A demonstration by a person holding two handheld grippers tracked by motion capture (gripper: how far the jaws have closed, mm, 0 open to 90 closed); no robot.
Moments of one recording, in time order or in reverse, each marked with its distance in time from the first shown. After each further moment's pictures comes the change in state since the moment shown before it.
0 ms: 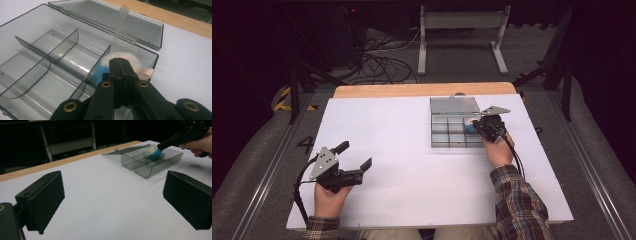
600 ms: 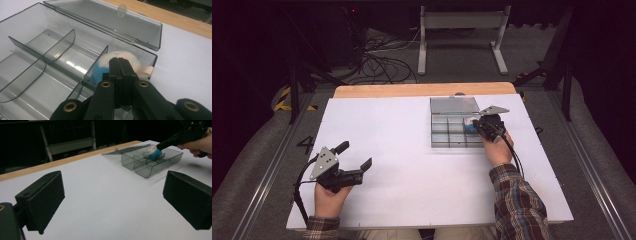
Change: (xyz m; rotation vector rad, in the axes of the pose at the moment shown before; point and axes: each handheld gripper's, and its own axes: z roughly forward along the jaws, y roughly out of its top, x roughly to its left) left arm 0.000 0.000 0.000 0.004 0.001 0.001; right arm -0.001 0.000 0.003 -0.002 -0.010 0.000
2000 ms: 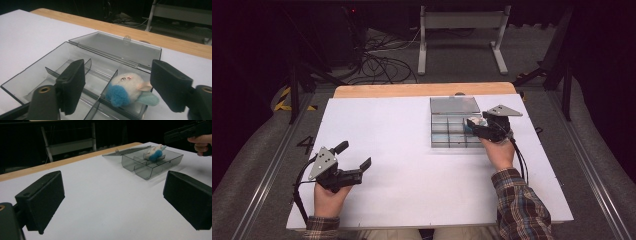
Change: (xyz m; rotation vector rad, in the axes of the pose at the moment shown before) left arm 0.001 0.000 -0.001 -0.006 -0.001 -0.010; right arm 0.002 0.003 -0.031 -0.202 0.065 0.079
